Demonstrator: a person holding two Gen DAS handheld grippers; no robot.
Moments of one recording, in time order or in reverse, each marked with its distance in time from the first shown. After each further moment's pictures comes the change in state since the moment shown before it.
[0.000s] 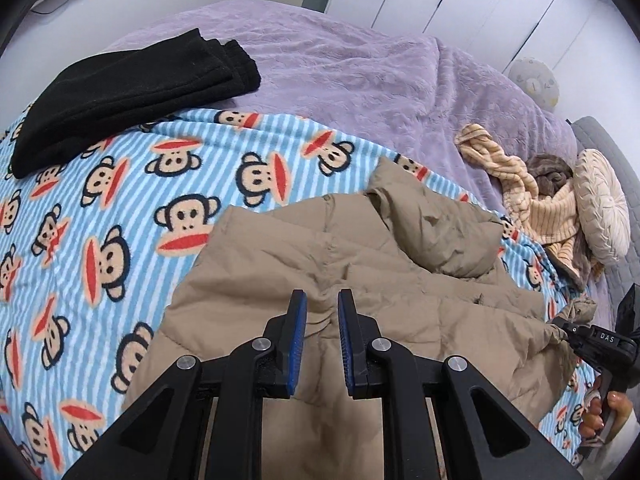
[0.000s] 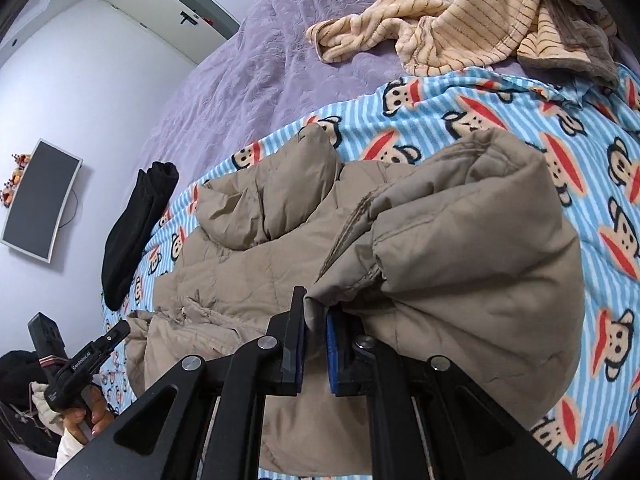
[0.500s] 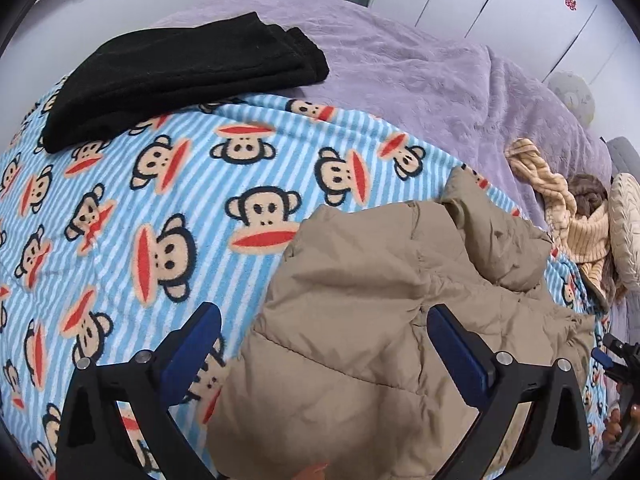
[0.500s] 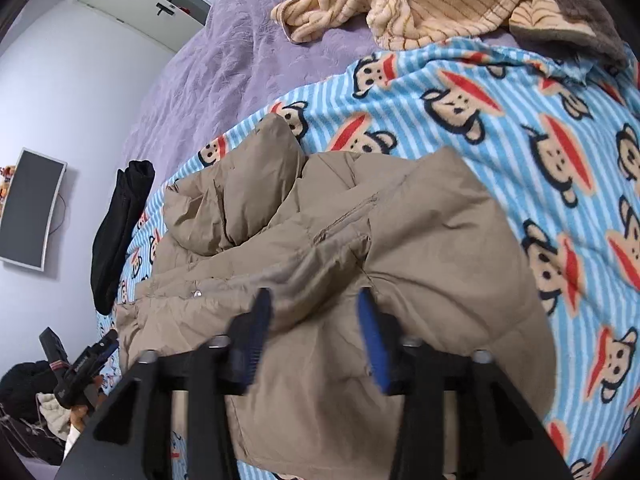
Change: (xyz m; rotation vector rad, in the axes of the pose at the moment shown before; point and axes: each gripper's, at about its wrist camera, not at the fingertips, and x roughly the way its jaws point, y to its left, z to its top) left arm 0.008 0.065 0.006 -0.076 0.049 0.079; right arm 0.019 -0.036 0.021 0.037 0.080 -0.004
